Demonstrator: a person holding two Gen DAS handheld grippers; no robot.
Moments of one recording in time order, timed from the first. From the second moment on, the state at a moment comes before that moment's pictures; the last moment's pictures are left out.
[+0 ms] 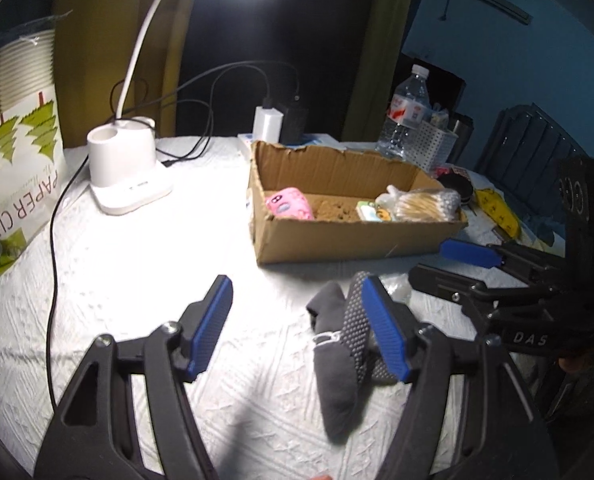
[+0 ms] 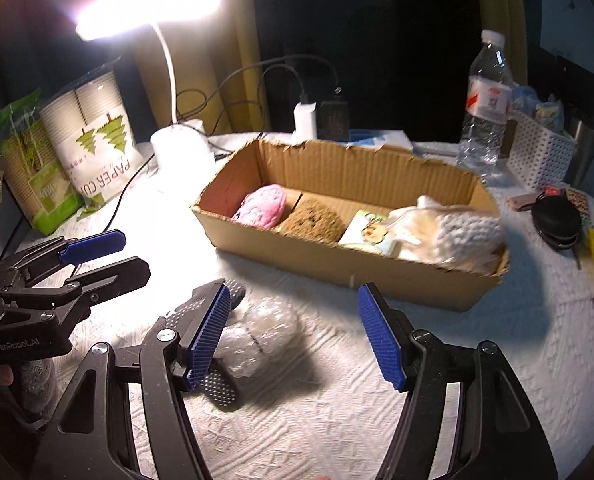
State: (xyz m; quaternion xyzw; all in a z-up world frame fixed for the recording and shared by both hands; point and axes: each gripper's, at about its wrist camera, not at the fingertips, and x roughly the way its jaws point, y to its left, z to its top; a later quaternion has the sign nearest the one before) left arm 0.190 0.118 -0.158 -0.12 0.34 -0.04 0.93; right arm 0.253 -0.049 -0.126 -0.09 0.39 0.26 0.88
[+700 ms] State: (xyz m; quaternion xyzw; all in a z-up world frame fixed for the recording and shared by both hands) left arm 0.192 0.091 -0.186 -0.10 0.39 -0.04 0.92; right arm 0.261 -0.051 -0.167 -0.04 0.45 0.29 0.84
